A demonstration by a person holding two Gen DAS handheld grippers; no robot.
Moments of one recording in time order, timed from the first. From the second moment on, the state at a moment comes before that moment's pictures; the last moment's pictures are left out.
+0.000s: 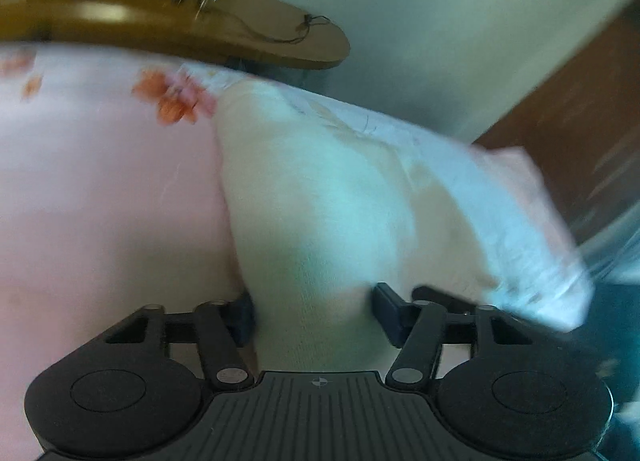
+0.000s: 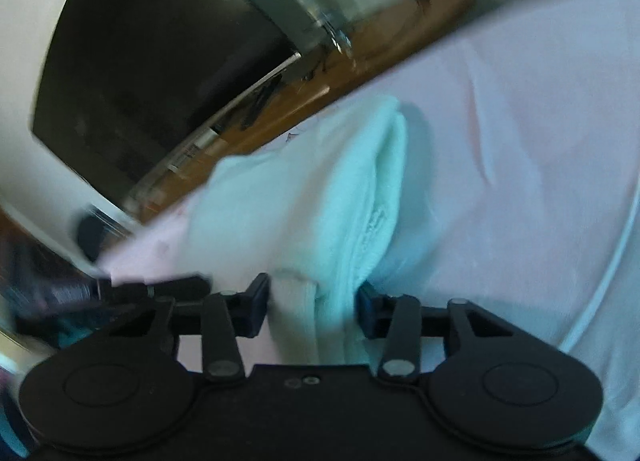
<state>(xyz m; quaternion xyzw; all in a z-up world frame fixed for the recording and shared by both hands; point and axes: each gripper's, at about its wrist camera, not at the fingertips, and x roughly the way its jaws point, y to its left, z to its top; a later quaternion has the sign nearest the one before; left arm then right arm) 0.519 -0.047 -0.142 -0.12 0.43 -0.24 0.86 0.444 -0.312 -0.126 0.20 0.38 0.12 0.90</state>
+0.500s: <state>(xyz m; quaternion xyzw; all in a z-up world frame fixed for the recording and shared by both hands) 0.461 -0.061 -0.084 0.01 0.34 -0.25 0.91 0.396 -0.250 -0.076 0.06 0.31 0.06 0.95</state>
